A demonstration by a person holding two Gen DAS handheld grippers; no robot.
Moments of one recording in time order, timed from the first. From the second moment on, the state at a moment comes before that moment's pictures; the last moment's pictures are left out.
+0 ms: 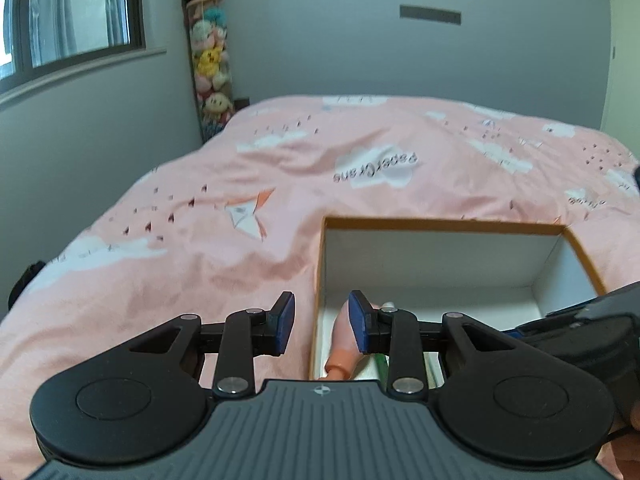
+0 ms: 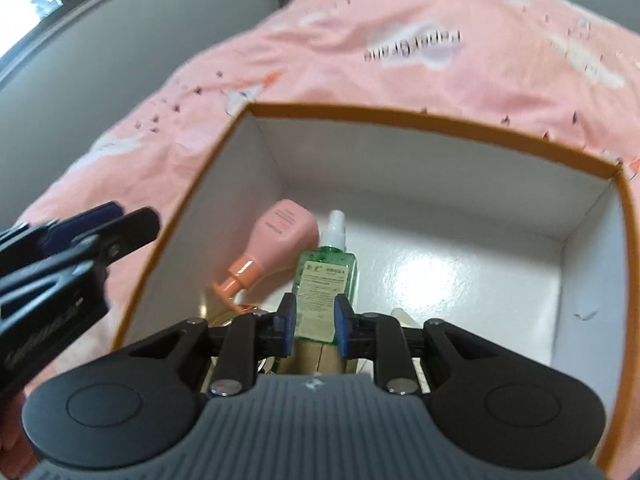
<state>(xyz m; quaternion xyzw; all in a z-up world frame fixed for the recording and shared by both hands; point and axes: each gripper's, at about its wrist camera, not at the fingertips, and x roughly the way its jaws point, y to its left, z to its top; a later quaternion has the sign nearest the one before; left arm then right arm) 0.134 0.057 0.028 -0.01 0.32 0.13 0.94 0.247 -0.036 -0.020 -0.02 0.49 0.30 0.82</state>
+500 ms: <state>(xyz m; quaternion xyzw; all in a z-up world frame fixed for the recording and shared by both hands) 0.090 0.002 0.046 0.04 0.29 0.04 0.96 0.148 -0.108 0.028 -0.02 0.37 0.30 0.88</state>
